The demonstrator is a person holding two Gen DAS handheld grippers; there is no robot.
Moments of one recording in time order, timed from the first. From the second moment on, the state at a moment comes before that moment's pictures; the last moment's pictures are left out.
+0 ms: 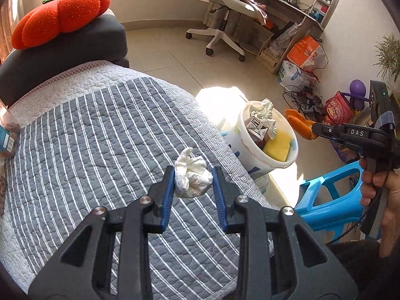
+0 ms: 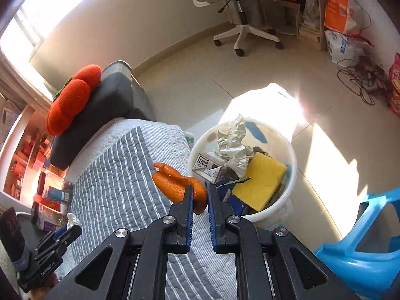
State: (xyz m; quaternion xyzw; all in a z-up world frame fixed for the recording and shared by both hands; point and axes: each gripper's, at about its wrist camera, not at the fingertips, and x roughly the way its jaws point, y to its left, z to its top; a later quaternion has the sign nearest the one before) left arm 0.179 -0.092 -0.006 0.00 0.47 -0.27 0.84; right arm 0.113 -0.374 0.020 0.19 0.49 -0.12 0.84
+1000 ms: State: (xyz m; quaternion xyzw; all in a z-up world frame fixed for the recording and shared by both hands) left arm 0.224 -0.290 -0.021 0.07 0.48 -0.37 0.79; right arm 0.070 -0.490 0.014 0.26 0.48 -0.18 0.82
